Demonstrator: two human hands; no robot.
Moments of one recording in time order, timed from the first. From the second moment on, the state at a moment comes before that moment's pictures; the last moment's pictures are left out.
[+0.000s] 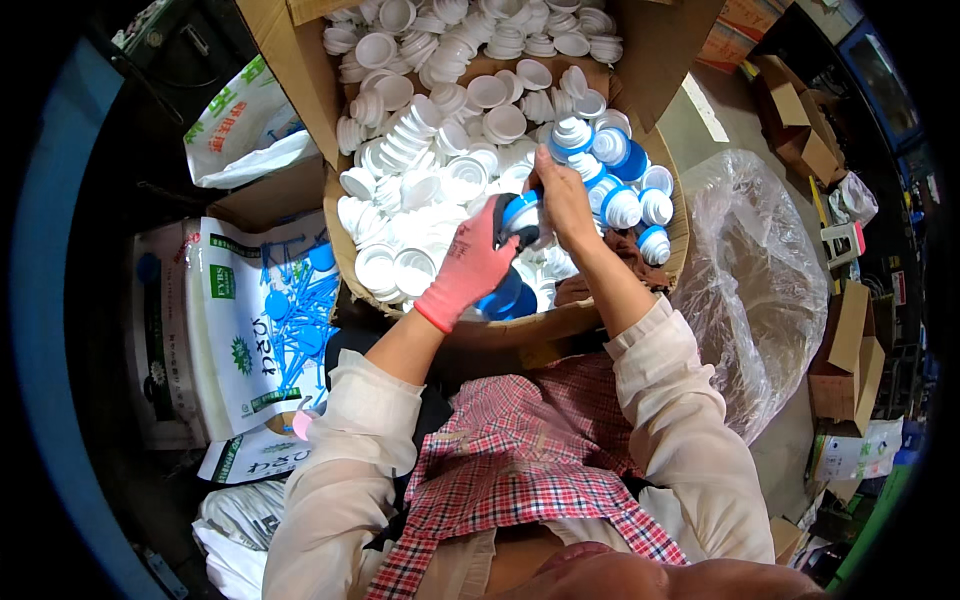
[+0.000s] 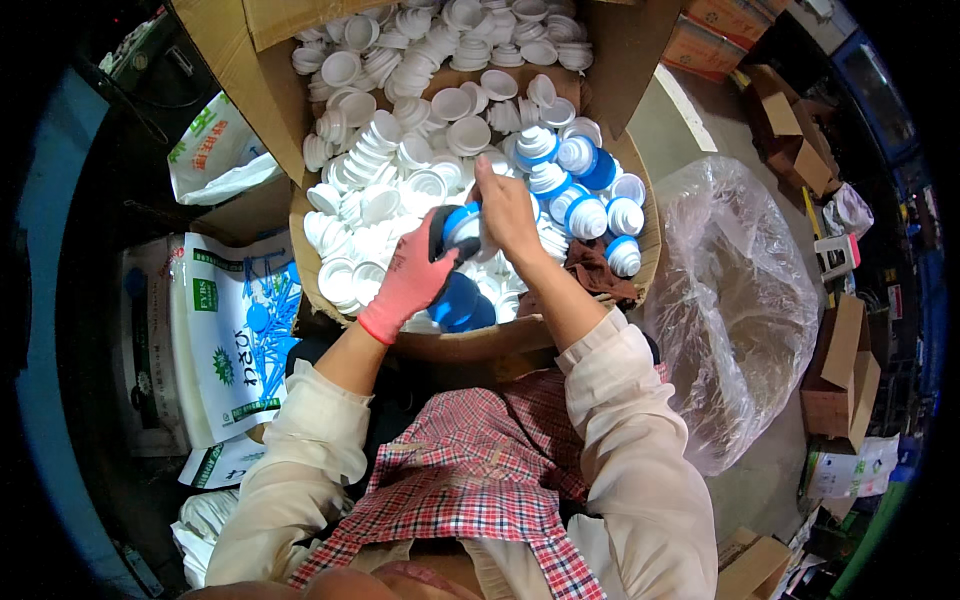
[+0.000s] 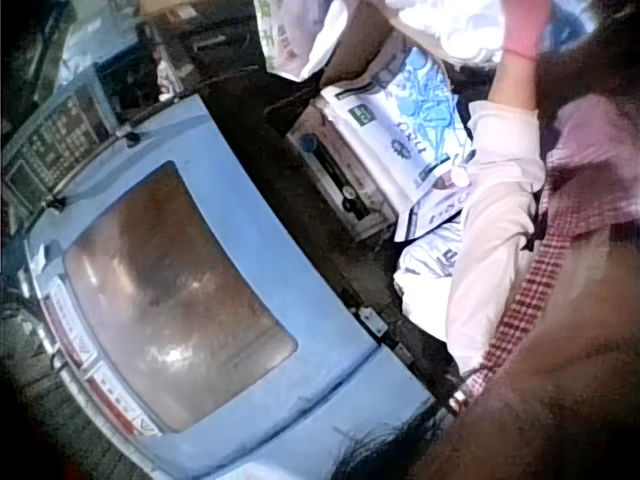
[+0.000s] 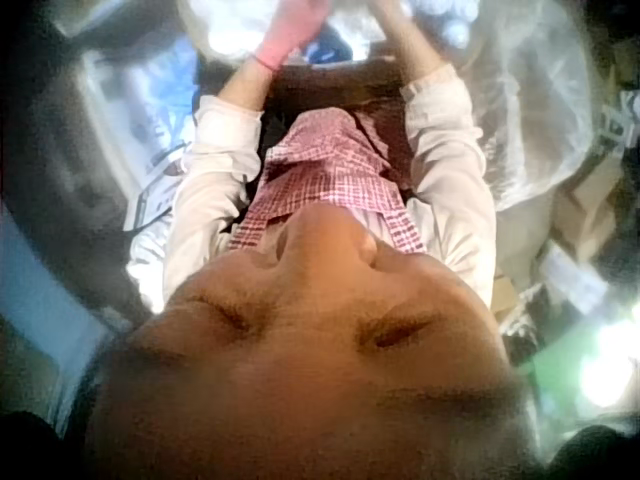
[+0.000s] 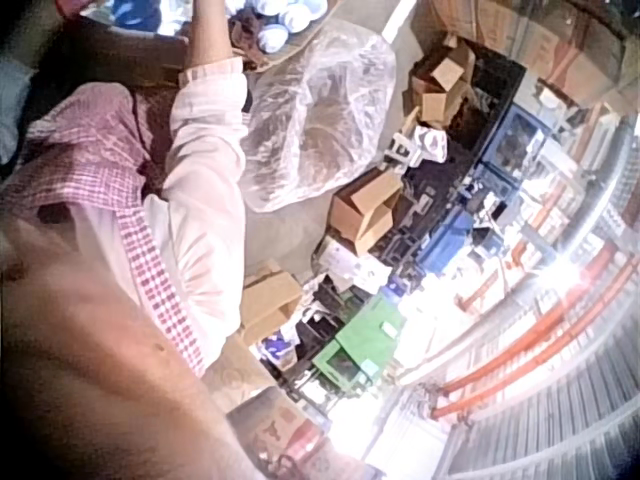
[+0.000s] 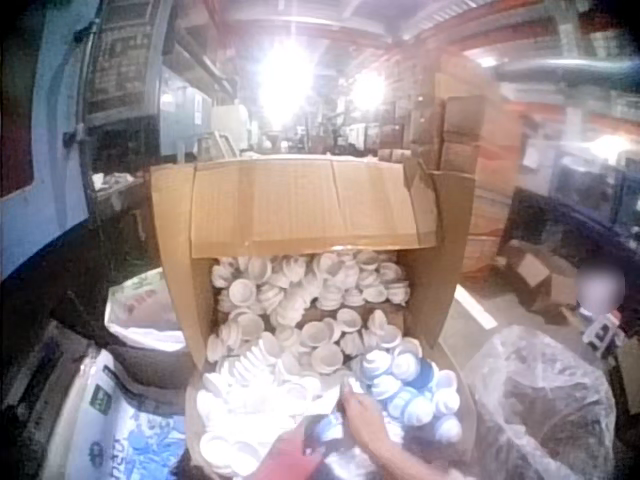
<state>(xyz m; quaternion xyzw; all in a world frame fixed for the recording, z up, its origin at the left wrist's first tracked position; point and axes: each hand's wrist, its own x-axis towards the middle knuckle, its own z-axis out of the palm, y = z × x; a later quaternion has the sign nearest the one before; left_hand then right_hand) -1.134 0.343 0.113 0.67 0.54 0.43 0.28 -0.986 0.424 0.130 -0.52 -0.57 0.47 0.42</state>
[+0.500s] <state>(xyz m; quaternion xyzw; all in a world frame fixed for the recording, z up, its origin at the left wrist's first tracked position) -1.137 0.356 0.108 0.41 0.37 0.60 0.58 -0.962 0.428 0.140 -0.41 -0.44 0.67 0.45</state>
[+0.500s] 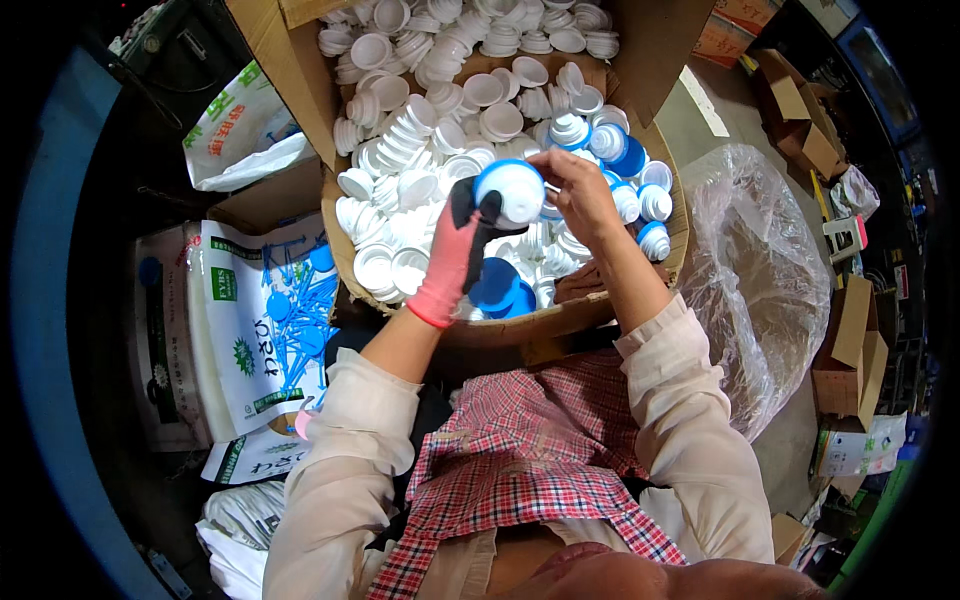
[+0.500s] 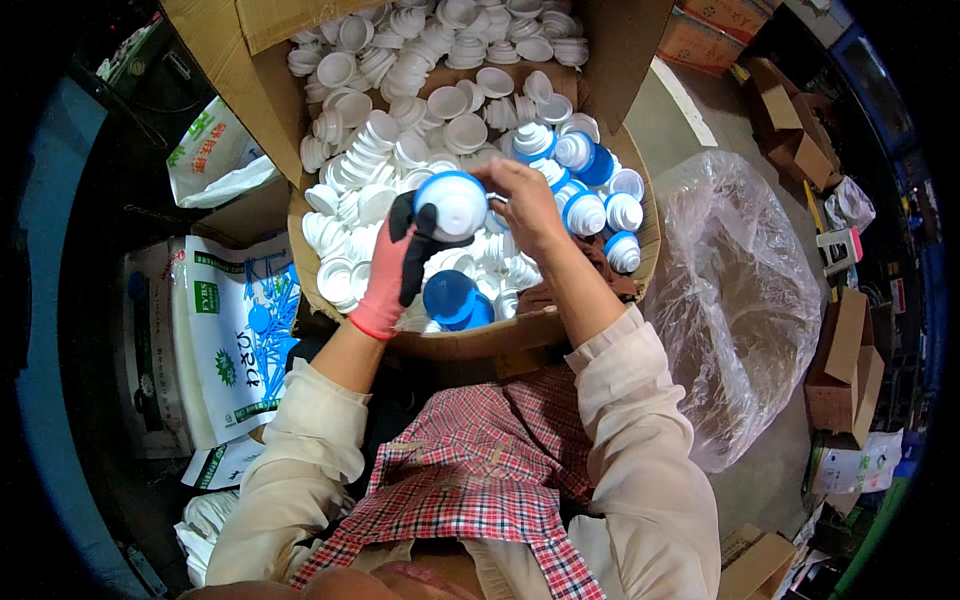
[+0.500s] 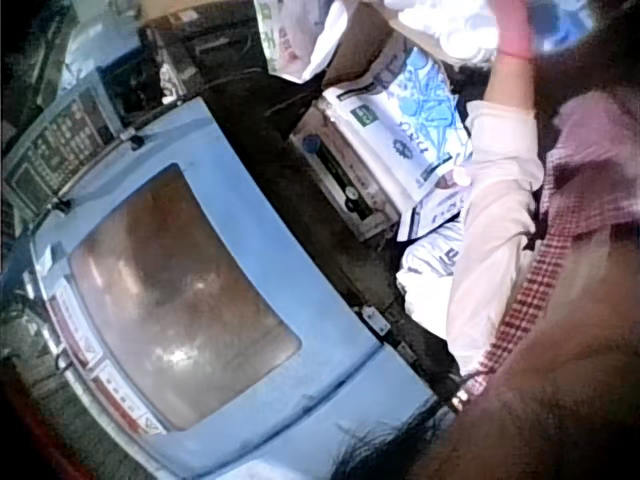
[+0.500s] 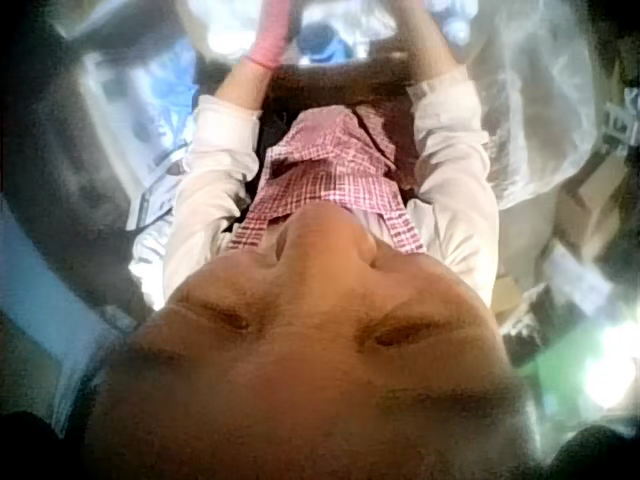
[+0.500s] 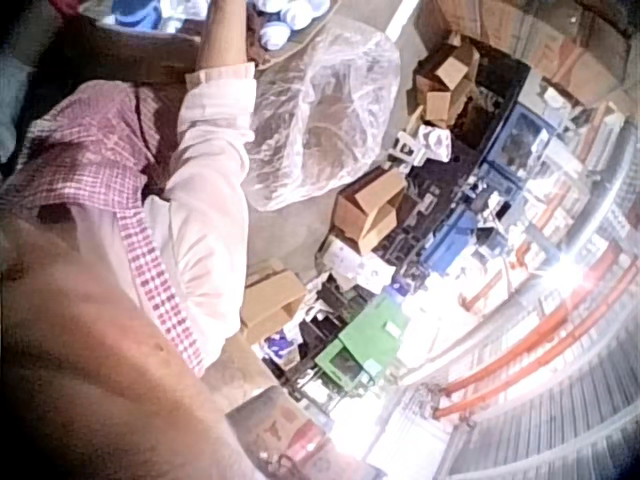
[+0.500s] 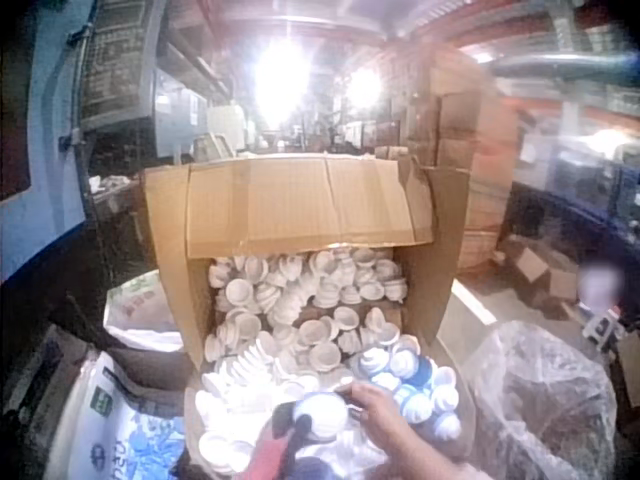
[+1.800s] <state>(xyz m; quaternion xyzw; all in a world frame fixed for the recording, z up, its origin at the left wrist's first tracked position) -1.209 0.372 0.133 0.12 0.02 0.48 0.87 -0.940 0.402 0.017 -0.25 -0.97 -0.04 0.03</state>
